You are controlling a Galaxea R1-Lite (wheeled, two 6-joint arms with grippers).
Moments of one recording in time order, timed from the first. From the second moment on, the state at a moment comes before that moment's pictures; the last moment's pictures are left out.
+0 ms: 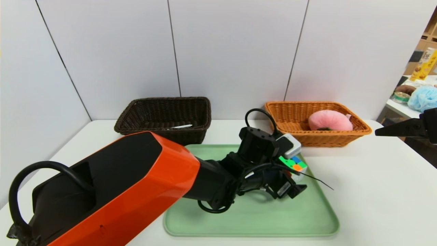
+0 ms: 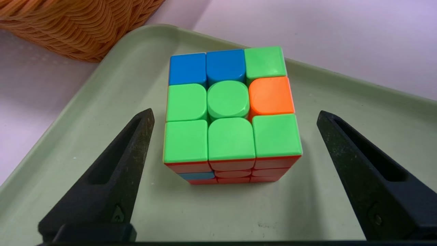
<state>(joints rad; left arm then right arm) -0.90 2.34 -1.49 -0.50 -0.20 0.19 -0.08 1.35 -1.26 0.64 0.23 -0.02</state>
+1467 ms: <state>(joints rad) -0.80 2.17 -1.44 -0.48 -0.15 0.19 -0.08 1.33 -1.25 0.64 0.24 -0.02</state>
